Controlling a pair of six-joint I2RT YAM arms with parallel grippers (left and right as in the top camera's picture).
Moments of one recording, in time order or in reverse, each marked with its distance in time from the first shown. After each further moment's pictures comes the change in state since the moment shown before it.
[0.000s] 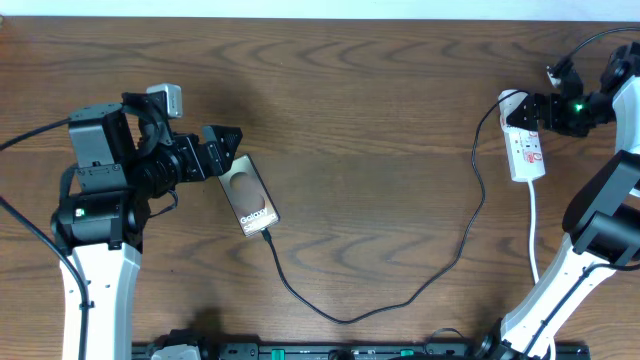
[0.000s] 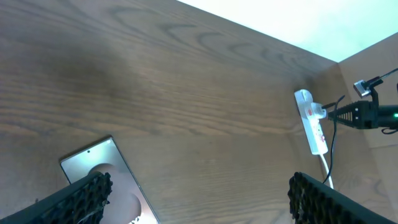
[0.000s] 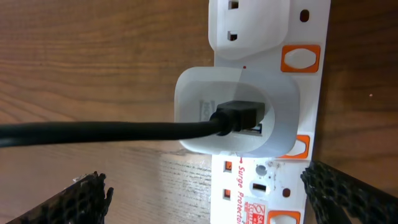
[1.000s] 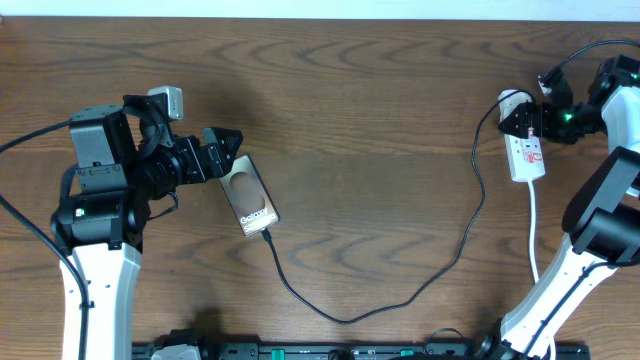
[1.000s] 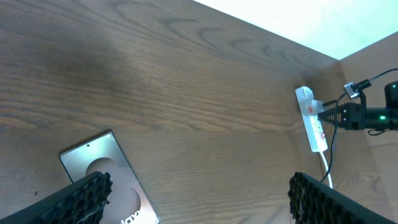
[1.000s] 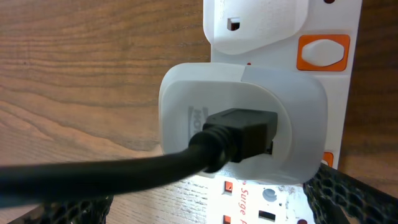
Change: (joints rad) left arm 0.000 0.000 0.000 -0.019 0.000 0.000; right arm 0.005 0.000 -0.116 0.118 -0.025 0.008
